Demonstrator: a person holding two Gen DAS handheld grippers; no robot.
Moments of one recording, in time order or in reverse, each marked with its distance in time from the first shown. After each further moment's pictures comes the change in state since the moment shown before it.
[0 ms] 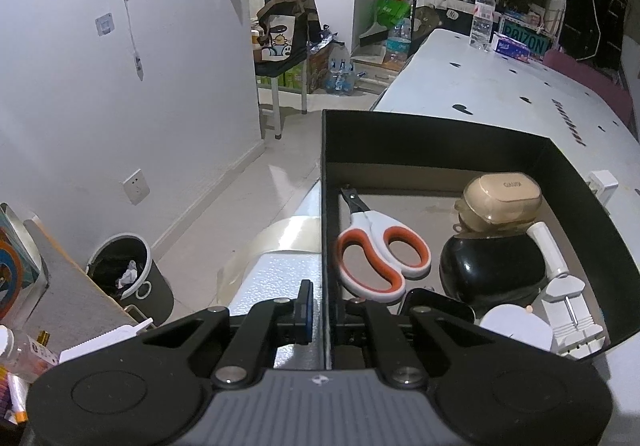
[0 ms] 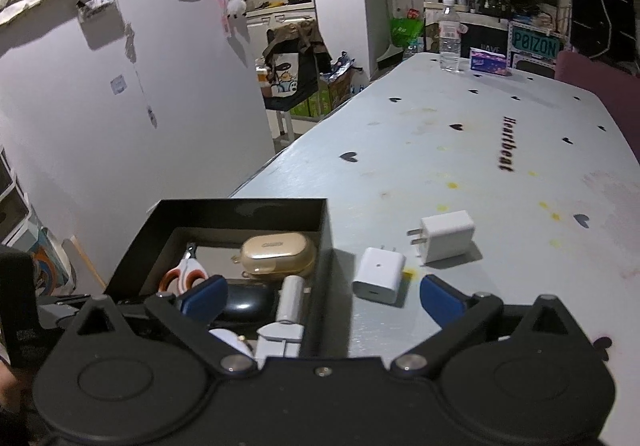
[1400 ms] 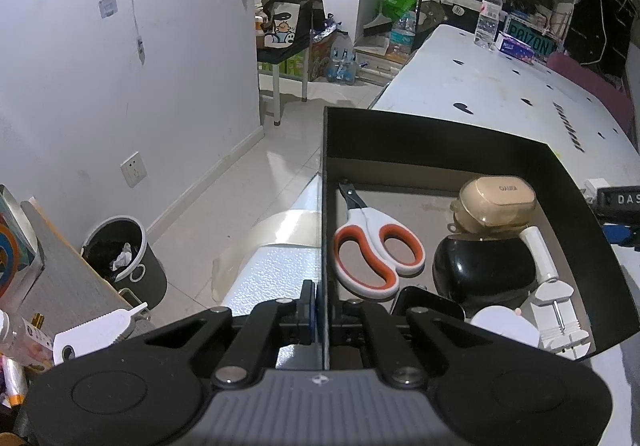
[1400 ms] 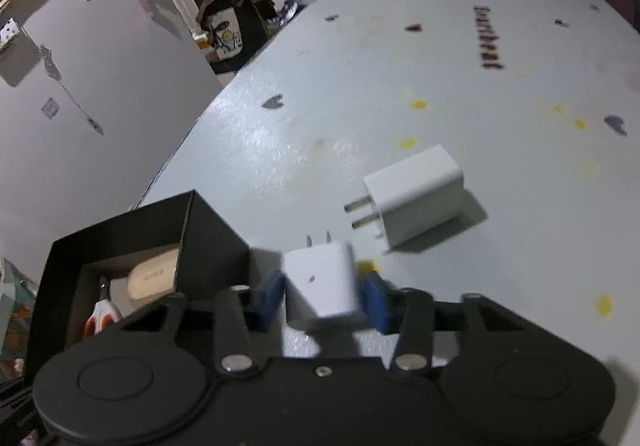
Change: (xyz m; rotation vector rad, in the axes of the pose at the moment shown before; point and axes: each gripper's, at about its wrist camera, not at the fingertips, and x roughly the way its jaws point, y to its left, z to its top) left arm -0.002 0.002 0.005 -0.048 0.042 -0.021; right arm 0.115 -0.073 0.007 0.256 0.199 0.000
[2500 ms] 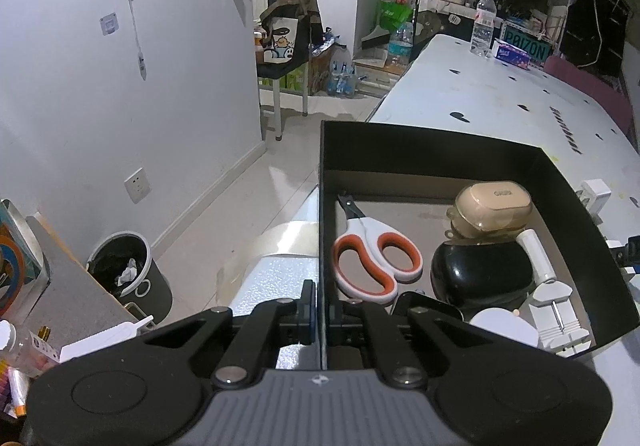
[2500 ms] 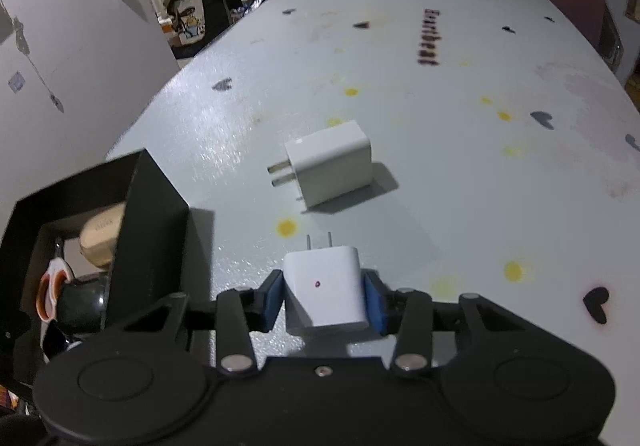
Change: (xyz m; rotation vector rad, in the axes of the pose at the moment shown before) left arm -0.007 -0.003 -0.004 0.025 -0.049 0.013; right arm -0.031 -0.015 -0.020 -0.053 -0.003 -0.154
